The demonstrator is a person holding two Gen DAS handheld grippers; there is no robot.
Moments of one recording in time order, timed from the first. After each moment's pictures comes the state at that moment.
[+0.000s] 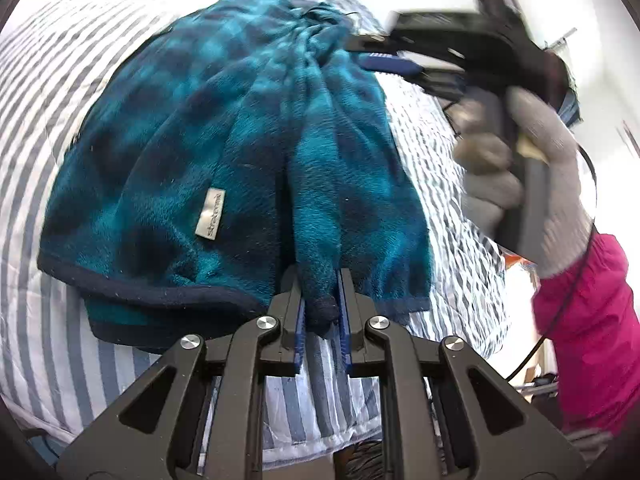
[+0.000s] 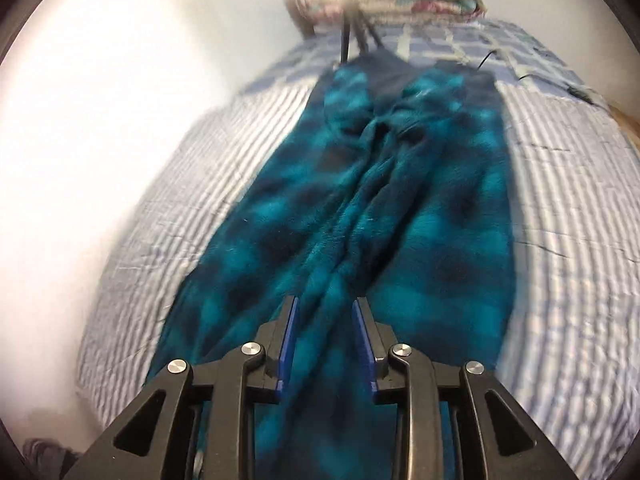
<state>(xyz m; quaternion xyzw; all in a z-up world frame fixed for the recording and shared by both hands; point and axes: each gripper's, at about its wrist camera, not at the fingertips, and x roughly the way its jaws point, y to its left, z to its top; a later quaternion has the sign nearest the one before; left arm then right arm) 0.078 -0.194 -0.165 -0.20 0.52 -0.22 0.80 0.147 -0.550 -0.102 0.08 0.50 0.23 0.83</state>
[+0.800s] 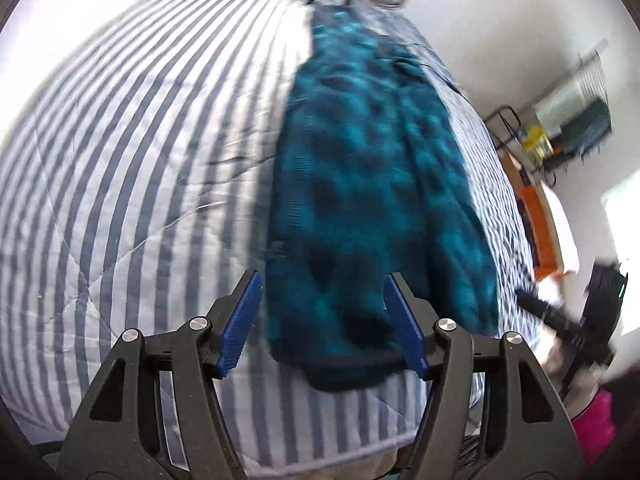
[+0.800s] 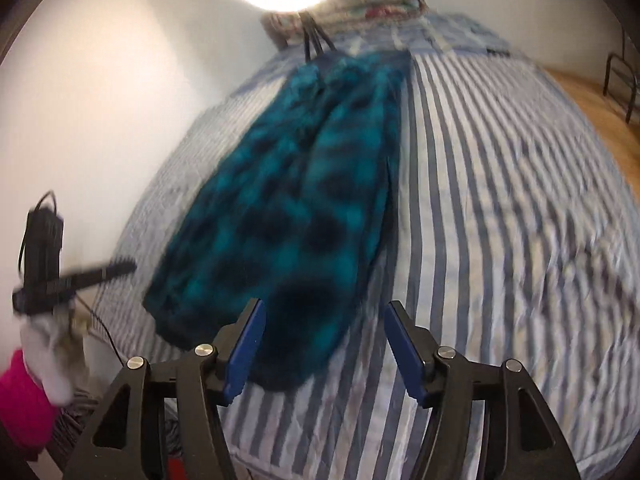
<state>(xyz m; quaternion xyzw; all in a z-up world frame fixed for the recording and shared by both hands) 0.138 -0.064 -0.154 -0.20 0.54 -0.15 0.80 -0.017 -0.622 -0.124 0.11 0.52 0.20 0.83</state>
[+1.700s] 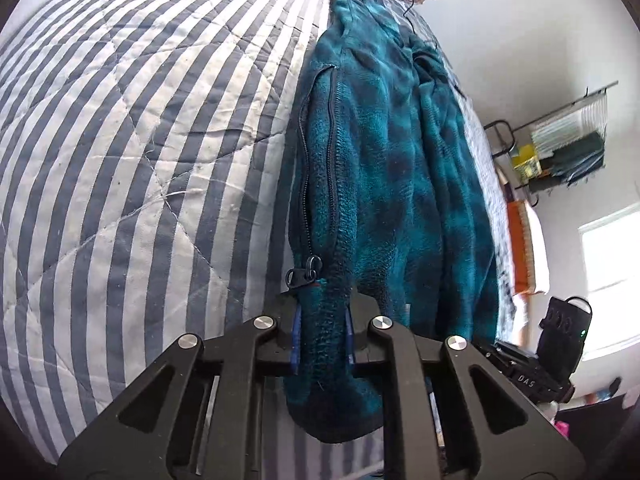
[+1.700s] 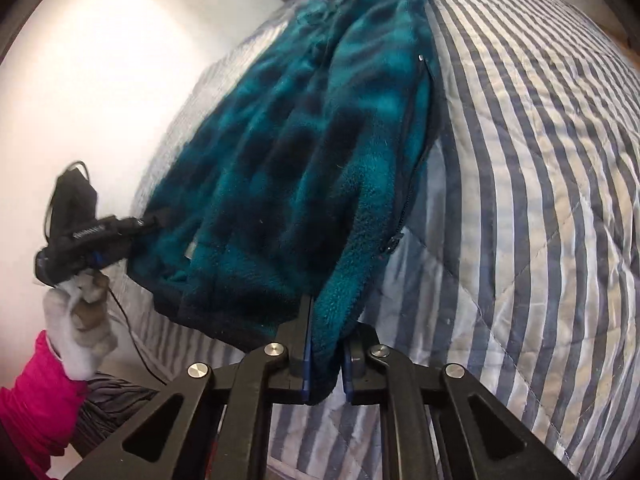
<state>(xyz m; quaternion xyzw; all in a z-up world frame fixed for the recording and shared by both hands) 0.168 -0.076 -0.195 -0.25 0.56 -0.17 0.77 -0.007 -0.589 -0.175 0.13 0.58 0.24 0.76</state>
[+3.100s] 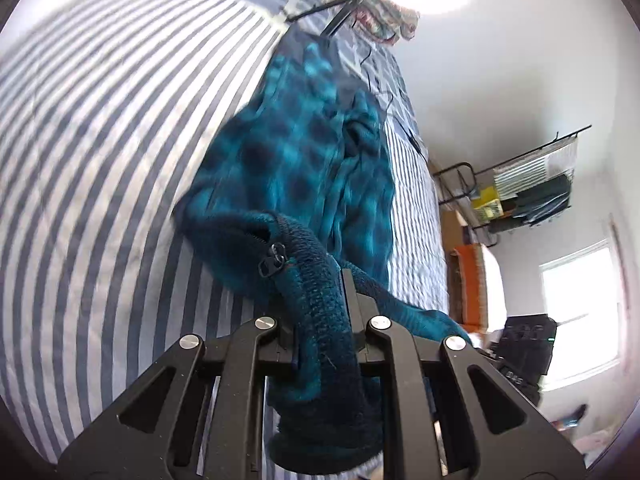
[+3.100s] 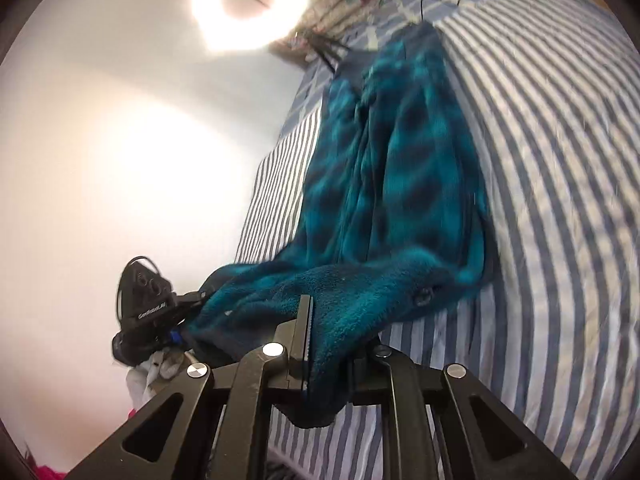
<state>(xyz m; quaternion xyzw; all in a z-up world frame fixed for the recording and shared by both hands) 0.240 -0.106 -0.112 -0.33 0.50 -0.19 0.78 0.087 -0.619 -0.102 0.31 0.49 0.28 0.77</state>
